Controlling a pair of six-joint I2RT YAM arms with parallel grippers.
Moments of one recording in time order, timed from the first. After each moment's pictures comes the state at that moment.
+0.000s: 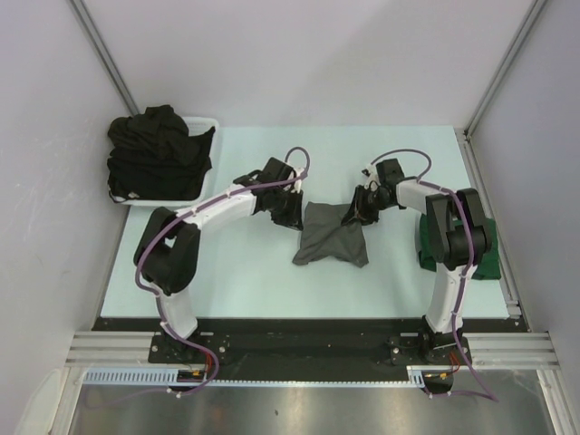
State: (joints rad) left arm -0.59 1.82 1.35 -0.55 0.29 -0.34; right arm 0.21 1.99 1.24 -0.37 -0.59 0.41
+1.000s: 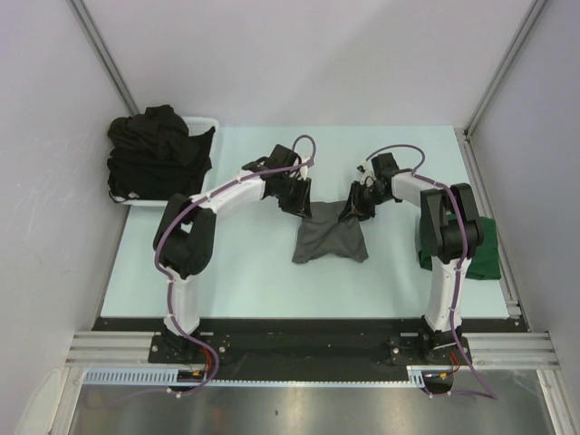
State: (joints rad) left arm -0.55 2.01 1.55 -0.54 0.37 -0.31; right arm 0.22 2.07 1.38 -0.47 -0.60 0.39
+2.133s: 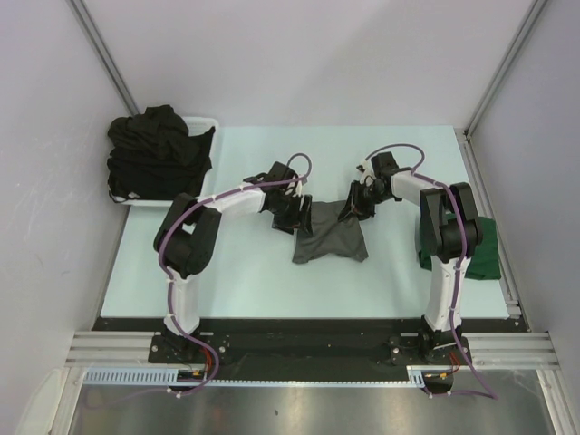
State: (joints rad) left arm -0.55 2.02 1.39 -0.49 0.35 -0.38; right arm 0.22 2.08 1.40 -0.49 -0.61 0.39
